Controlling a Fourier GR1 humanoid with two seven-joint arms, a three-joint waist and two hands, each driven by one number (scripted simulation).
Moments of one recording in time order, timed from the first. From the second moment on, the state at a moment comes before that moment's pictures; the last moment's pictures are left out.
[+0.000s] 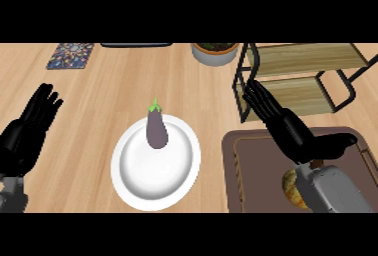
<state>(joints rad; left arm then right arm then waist) -0.08 0.48 -0.02 -1.54 0.35 0.07 -0.01 -0.29 -0.32 0.31 -1.48 -0.41 0.10 -0.12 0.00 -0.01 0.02</state>
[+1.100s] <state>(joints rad) -0.07 0.34 -0.08 -1.64 0.18 0.30 0.10 -0.52 -0.74 0.31 -1.52 -0.16 0.35 0.36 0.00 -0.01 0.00</state>
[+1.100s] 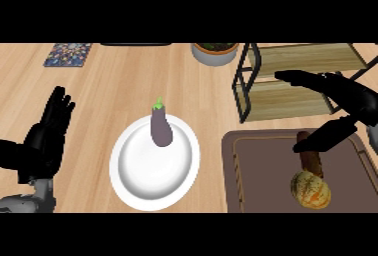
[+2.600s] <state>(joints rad) -0.09 0.30 -0.06 -1.66 0.13 0.29 0.13 -0.65 -0.68 0.84 -1.59 0.49 0.65 0.88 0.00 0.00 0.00</state>
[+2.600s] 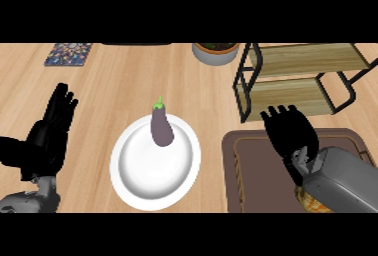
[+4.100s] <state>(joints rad) -0.05 0.22 -0.01 -1.71 0.06 0.22 0.16 -0.40 -0.62 0.57 -1.41 0.95 0.60 0.48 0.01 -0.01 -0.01</state>
